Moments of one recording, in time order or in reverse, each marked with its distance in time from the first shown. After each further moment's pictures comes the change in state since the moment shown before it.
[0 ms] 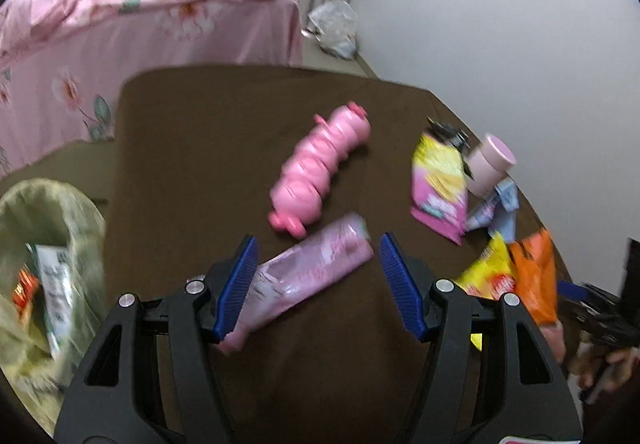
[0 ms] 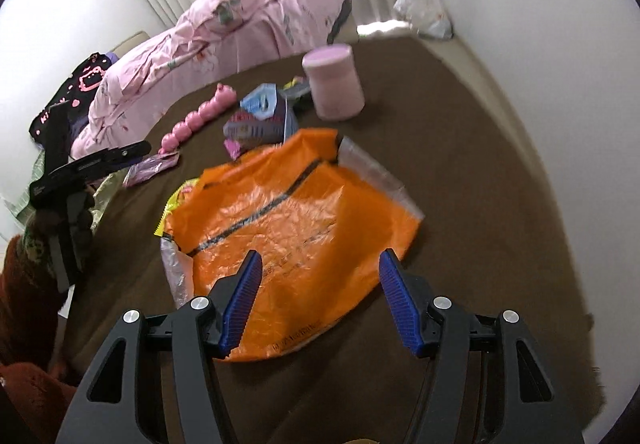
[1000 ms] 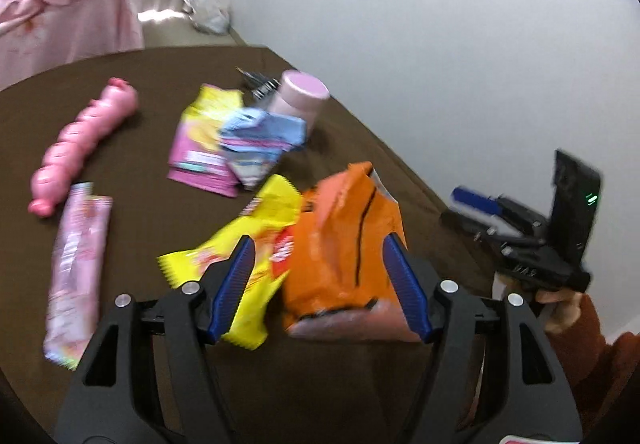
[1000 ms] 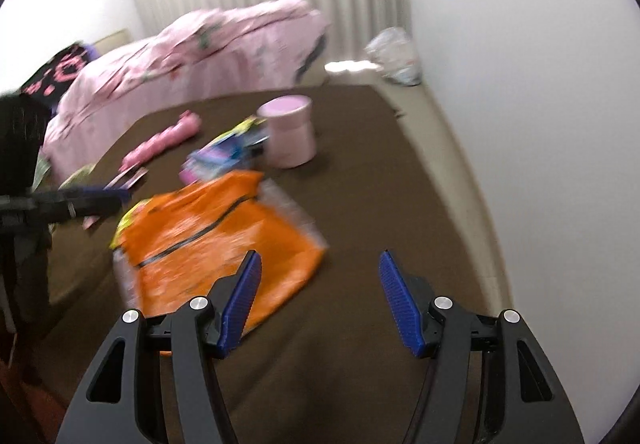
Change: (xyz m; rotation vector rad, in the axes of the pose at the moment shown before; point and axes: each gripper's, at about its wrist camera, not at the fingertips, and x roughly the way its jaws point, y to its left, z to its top) left arm 0.010 -0.140 -0.024 0.199 0.106 -0.363; right arm -0.050 -0.018 0.012 -0.059 -0.171 -0.236
